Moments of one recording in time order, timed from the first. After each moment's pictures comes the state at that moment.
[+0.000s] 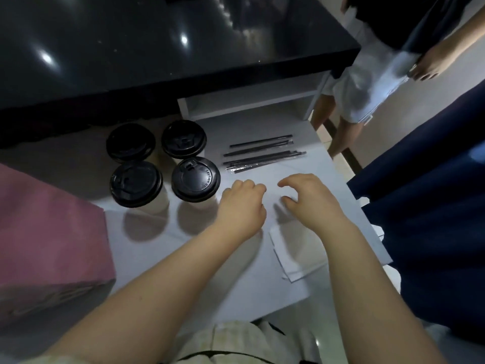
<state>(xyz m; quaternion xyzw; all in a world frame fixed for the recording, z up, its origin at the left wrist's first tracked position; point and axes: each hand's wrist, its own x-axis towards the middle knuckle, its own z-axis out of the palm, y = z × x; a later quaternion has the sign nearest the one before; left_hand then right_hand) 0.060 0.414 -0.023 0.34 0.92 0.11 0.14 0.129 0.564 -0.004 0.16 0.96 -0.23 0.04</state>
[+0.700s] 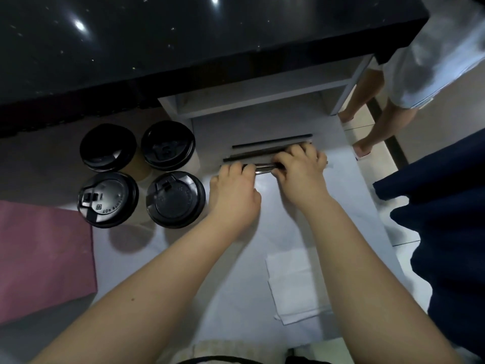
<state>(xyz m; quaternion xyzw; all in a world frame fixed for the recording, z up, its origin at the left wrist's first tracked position) 0.002 0.459 -0.044 0.20 0.97 0.06 0.13 0.017 0.612 -0.079 0.12 0.98 -0.16 -0.01</state>
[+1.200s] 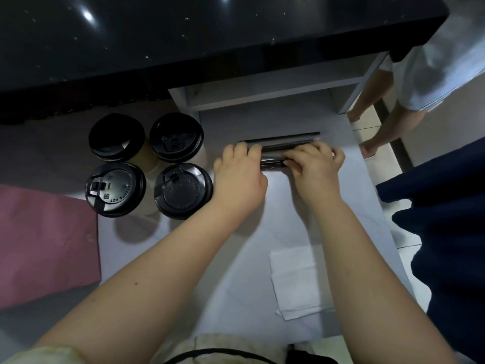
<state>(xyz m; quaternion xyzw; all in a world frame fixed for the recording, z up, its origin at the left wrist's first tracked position) -0.009 0.464 -0.031 0.19 0.98 0.07 0.07 0.027 0.616 -0.072 0.12 0.96 -0.21 -0.12</state>
